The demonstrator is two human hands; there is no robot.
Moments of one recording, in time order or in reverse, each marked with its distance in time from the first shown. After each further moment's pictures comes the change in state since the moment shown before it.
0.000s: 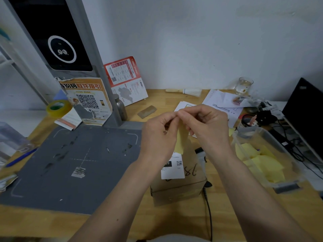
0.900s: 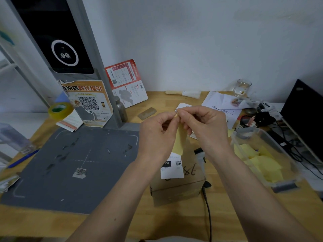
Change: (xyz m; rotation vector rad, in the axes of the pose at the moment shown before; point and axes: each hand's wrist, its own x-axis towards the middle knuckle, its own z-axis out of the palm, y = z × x) left_hand -0.004 0.009 -0.003 0.004 0.044 -0.018; right_hand -0.006 -0.007 -0.002 0.021 -0.016 0.006
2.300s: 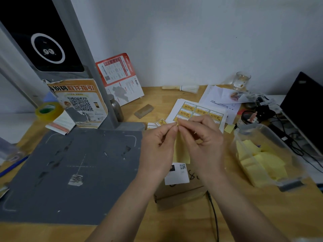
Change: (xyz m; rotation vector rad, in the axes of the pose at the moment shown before) left_hand 0.009 -0.021 -0.004 -0.223 -0.089 -0.156; right_hand -0.005 0.049 0.024 -0.417 0.196 -0.347
